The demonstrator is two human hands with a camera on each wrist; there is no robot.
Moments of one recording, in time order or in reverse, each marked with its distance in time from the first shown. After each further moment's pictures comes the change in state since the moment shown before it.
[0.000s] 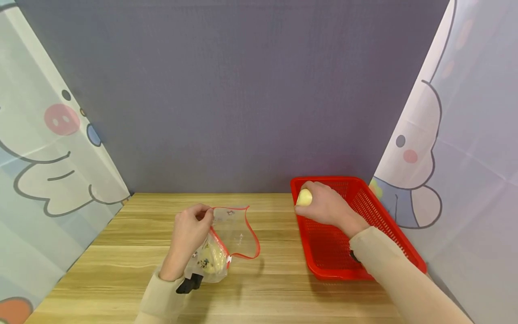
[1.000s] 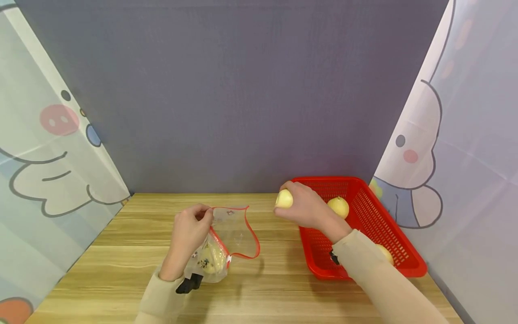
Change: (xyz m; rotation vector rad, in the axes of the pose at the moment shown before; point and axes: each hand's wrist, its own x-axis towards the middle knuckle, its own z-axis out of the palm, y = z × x) left_hand 0.001 -0.001 -0.001 -0.003 -0.006 0.001; right_hand 0.001 -0.050 0.010 0.111 0.012 -0.072
